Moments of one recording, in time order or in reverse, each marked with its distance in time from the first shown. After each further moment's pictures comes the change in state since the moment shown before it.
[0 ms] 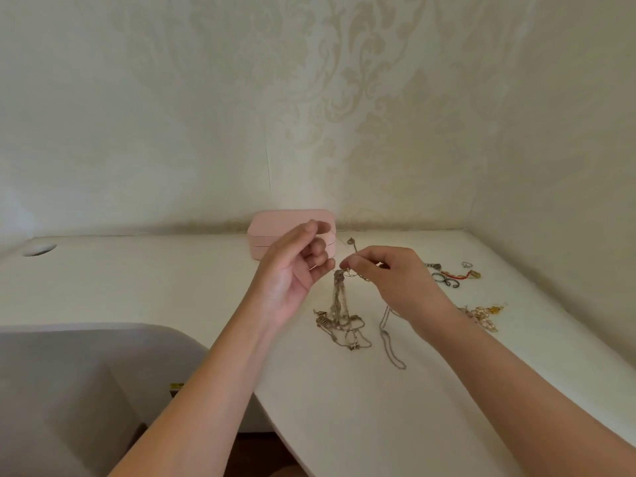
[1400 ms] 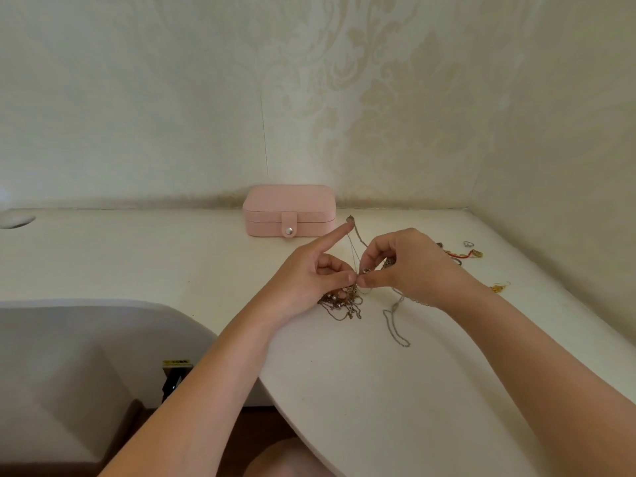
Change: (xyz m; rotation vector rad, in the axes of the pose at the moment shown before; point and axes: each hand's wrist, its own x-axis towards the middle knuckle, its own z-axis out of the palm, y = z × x) left_hand -0.003 -0.037 -0.022 0.638 -0.202 -0.092; right_hand 0.009 0.012 -0.012 -0.369 -0.201 -0.007
